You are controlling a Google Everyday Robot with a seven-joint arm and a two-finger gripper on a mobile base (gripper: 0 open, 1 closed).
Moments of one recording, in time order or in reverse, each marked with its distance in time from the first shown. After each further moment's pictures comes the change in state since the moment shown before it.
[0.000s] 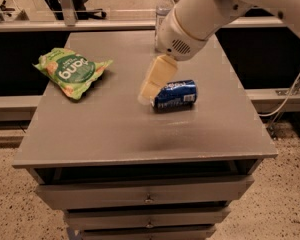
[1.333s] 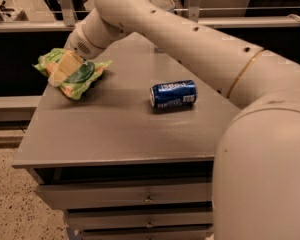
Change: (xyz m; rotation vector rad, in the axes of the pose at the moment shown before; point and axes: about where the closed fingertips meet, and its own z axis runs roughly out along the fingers) arm -0.181 -0.054 0.189 -0.047 -0.292 0.058
